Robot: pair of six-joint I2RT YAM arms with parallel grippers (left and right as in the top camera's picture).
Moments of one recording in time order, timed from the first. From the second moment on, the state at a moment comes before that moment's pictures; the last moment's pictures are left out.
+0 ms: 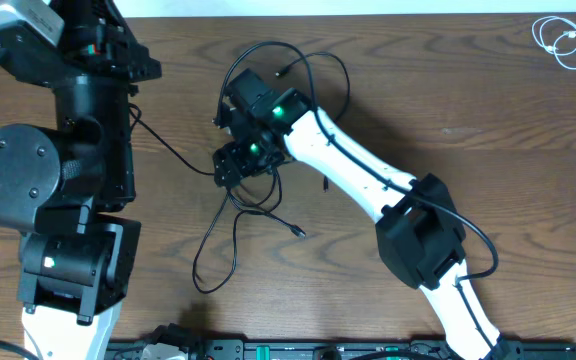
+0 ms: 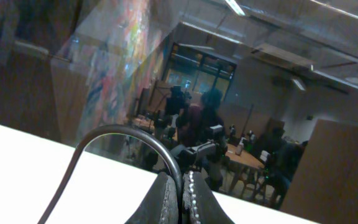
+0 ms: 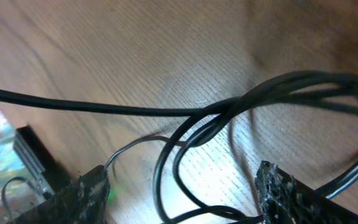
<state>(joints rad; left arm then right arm) -0.23 1.07 1.46 -0.03 -0.27 -0.27 0.78 2.30 2.07 -0.98 -0.46 0.30</state>
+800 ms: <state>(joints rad) -0.19 1.04 1.46 -0.03 -0.45 -0.13 0.70 2.41 2.06 -0.94 -0.22 0.43</state>
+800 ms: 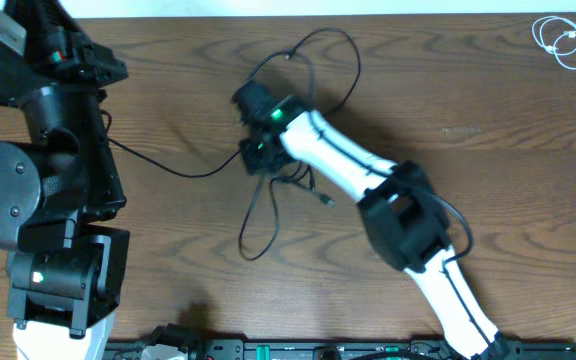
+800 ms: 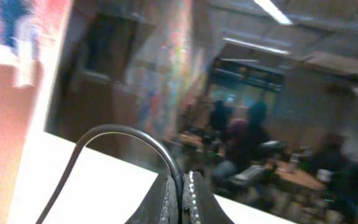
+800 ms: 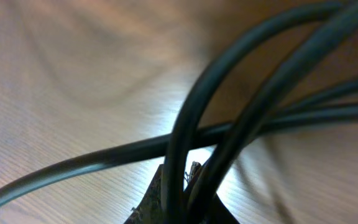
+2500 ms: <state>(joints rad) 0.20 1.34 1.46 -0.39 -0.51 0.01 0.08 2.15 2.07 -1.10 -0.06 0.17</state>
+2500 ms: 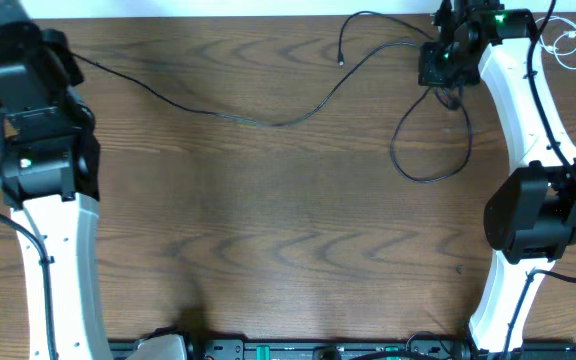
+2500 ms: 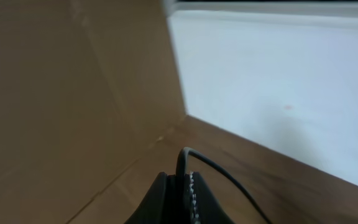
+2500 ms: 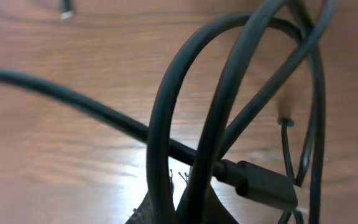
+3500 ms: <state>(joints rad) 0.41 1.54 1.46 -0.53 -0.22 0.03 -0.03 2.17 2.07 -1.19 -0.54 -0.18</state>
